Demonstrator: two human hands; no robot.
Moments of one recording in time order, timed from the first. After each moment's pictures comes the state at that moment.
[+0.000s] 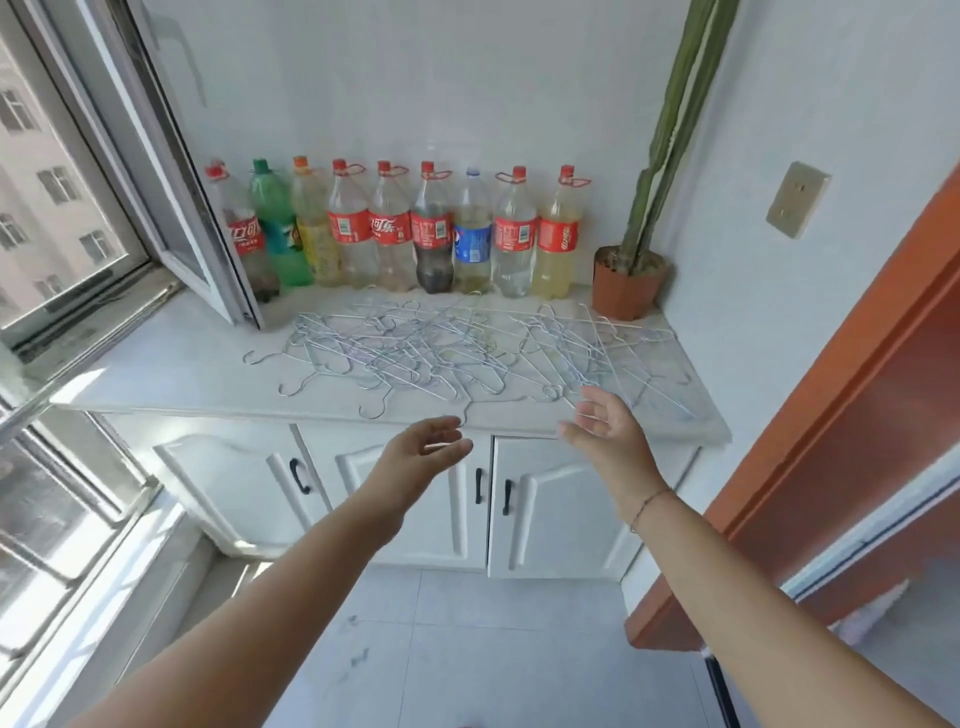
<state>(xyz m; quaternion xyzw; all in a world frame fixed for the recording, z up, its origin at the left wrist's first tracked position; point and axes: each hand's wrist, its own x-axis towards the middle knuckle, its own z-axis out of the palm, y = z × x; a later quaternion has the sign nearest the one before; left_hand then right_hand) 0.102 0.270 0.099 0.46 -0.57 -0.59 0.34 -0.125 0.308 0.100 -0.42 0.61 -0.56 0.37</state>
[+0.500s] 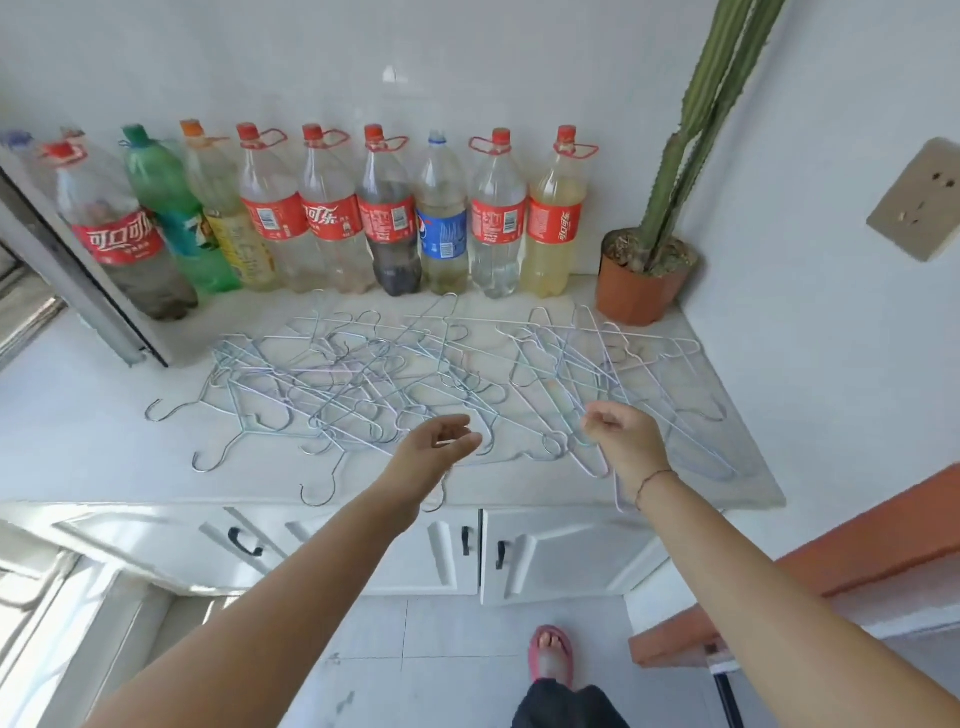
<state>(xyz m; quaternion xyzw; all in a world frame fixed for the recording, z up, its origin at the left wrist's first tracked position) 0.012 0.047 0.053 0.49 -0.55 -0.61 0.28 -0.223 0.097 0.050 -0.36 0.74 -0.47 0.32</state>
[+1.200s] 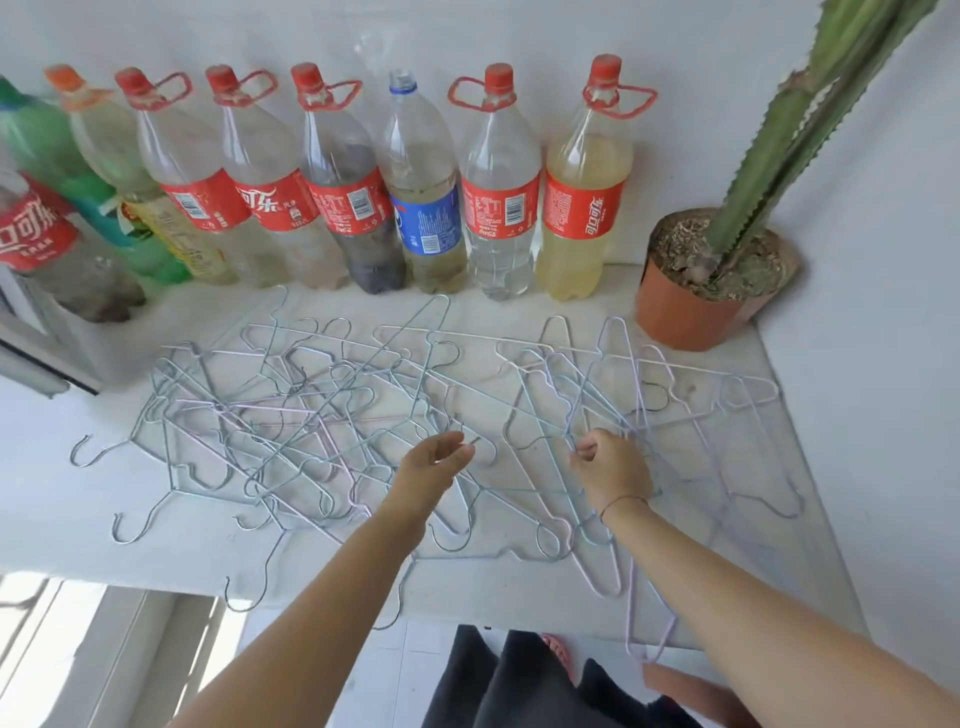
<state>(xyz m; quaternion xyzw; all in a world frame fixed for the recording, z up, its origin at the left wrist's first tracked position) -0.083 -0.098 -0.025 0.60 -0.43 -0.61 0.28 -0.301 -0.070 -0.052 -0.42 0.83 -0.21 0.29</state>
